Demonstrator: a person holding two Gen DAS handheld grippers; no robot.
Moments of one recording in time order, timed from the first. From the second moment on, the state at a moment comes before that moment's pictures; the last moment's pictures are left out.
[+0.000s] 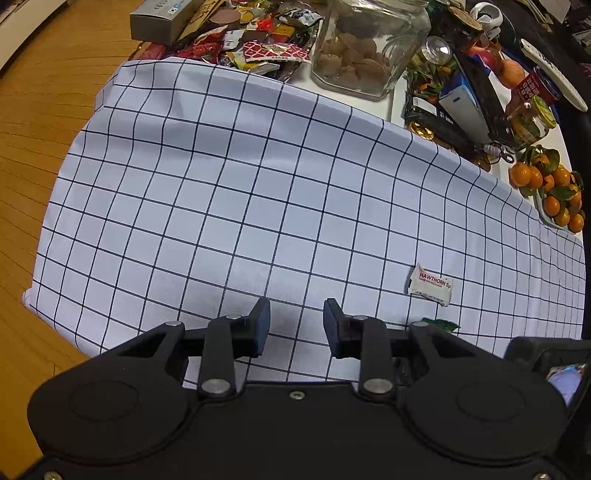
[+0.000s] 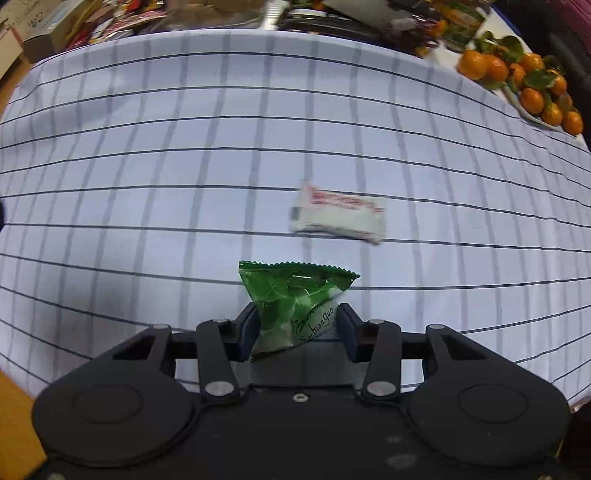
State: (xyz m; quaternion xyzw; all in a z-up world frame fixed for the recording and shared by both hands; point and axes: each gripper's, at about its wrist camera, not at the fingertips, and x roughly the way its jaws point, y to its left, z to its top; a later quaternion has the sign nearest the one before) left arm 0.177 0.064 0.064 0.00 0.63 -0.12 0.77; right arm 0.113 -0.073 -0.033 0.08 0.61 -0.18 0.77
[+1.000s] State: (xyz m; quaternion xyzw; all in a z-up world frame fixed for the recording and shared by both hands) left arm 0.162 -0.047 0.015 0.10 0.62 -0.18 0.76; right arm 0.112 -0.254 -0.046 0.15 0.67 -0.22 0.69
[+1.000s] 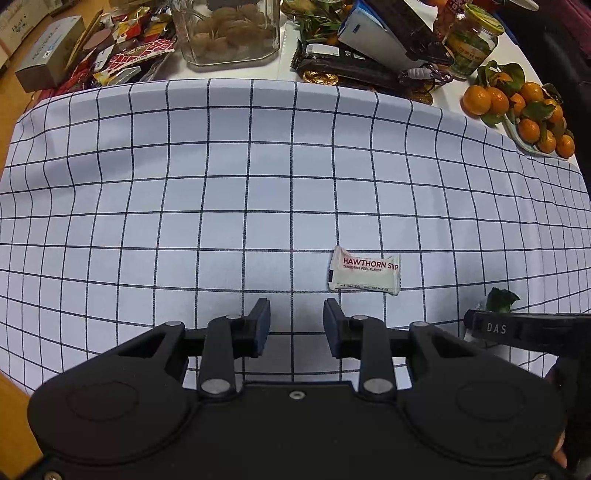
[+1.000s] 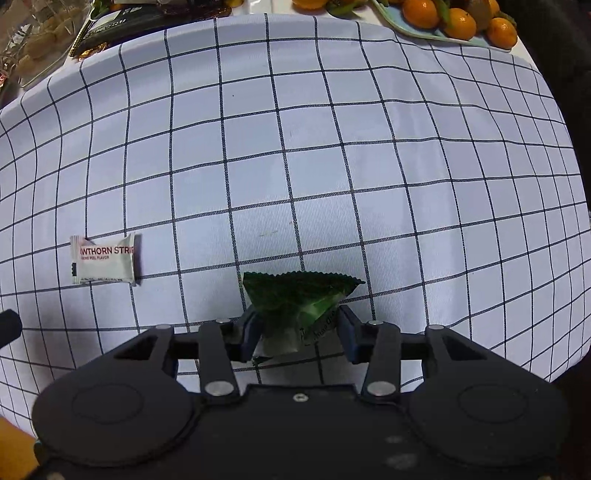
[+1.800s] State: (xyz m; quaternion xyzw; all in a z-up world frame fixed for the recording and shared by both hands) left arm 0.193 -0.107 -0.043 0.16 0.65 -0.10 0.74; right arm 0.102 -0.232 -0.046 0.13 0.67 -0.21 0.70
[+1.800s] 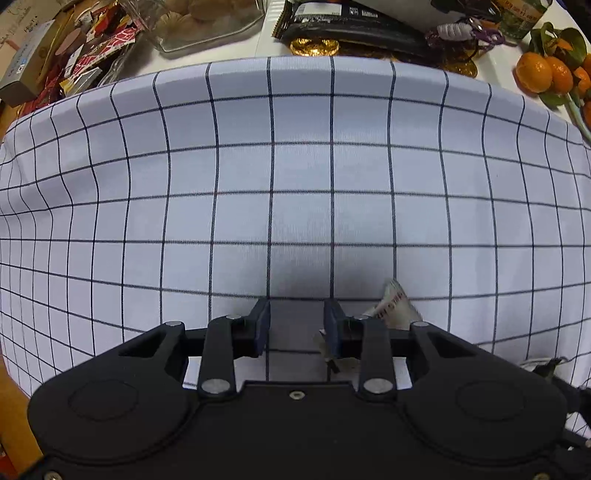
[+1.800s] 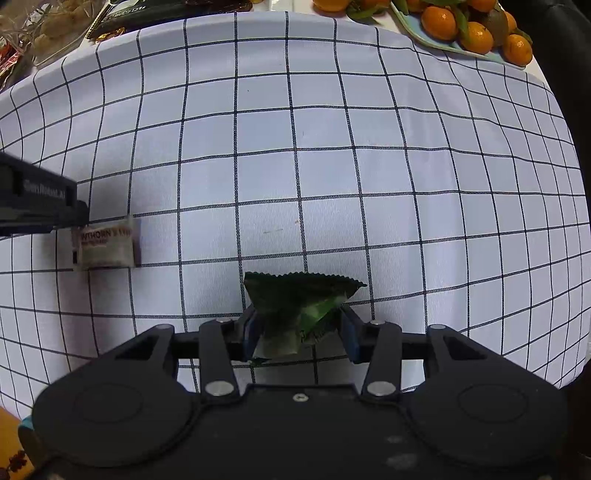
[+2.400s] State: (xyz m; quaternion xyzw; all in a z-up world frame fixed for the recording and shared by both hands) left arm 0.158 -0.085 -0.010 0.11 0.65 -0.17 0.73; right arm 0.103 -0.257 -0.031 0.18 0.66 -0.21 0.70
